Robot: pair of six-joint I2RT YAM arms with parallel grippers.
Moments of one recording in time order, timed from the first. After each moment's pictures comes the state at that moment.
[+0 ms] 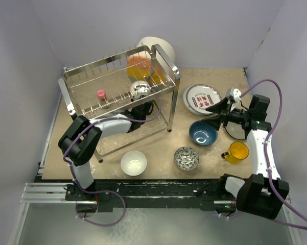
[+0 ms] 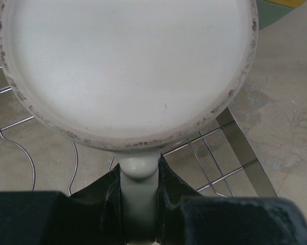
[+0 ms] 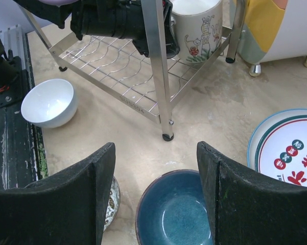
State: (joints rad) left arm -0.68 1.81 1.07 0.19 -0.61 -0.38; right arm -0.28 1.11 0.87 -0.39 -1.38 -0.50
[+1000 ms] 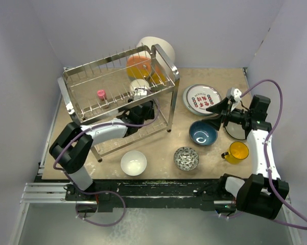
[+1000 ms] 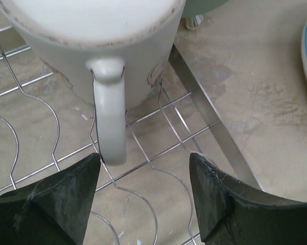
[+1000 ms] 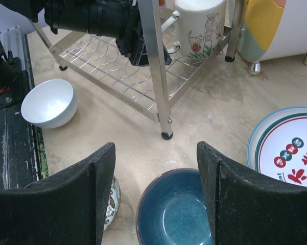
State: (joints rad) left arm -0.72 1.69 1.01 0.13 -0.53 -0.44; right arm -0.28 1.11 0.87 -0.40 -1.38 -0.50
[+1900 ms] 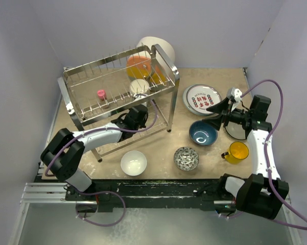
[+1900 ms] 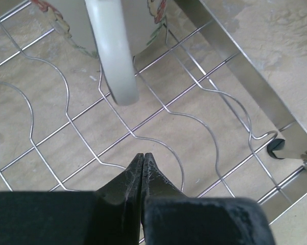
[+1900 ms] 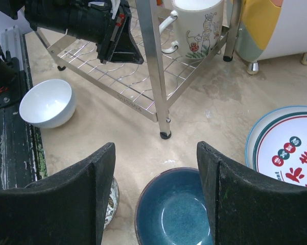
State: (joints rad) left arm -0.73 1.58 0.91 0.02 -0.43 -0.33; right arm -0.29 1.11 0.87 -0.40 -1.38 -0.50
